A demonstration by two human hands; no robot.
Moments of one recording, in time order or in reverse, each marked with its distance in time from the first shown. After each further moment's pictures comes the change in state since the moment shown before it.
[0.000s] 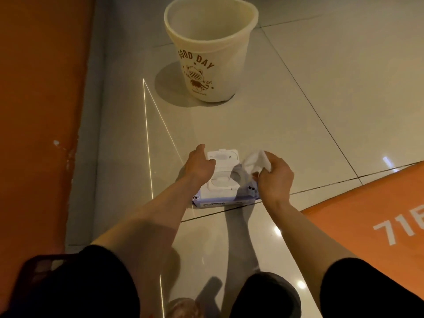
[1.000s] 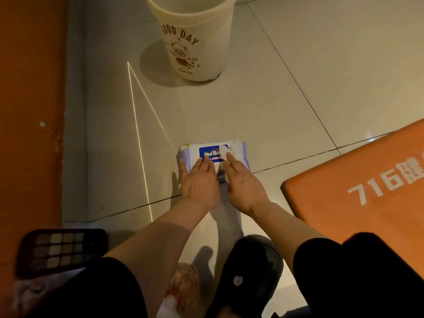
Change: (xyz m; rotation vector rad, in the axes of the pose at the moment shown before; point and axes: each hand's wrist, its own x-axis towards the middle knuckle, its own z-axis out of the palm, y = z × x) left_hand -0.092 -0.033 0.043 0.915 -0.034 0.301; right_hand -0.063 0.022 -0.007 -0.655 -0.681 -0.314
